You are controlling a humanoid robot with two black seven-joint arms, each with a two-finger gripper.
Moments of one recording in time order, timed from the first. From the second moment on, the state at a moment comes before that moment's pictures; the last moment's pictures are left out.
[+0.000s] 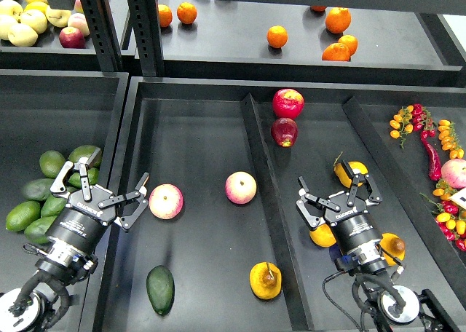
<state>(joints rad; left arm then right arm) 0.18 0.00 -1.37 -1.38 0.03 -0.46 0.16 0.02 0.01 1.35 1.03 0.03 0.58 -0.13</state>
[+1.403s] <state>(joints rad) -0.12 0.11 -1.28 -1.30 0.00 -0.41 0.48 0.08 0.01 1.36 0.97 0.03 0.58 -0.15</state>
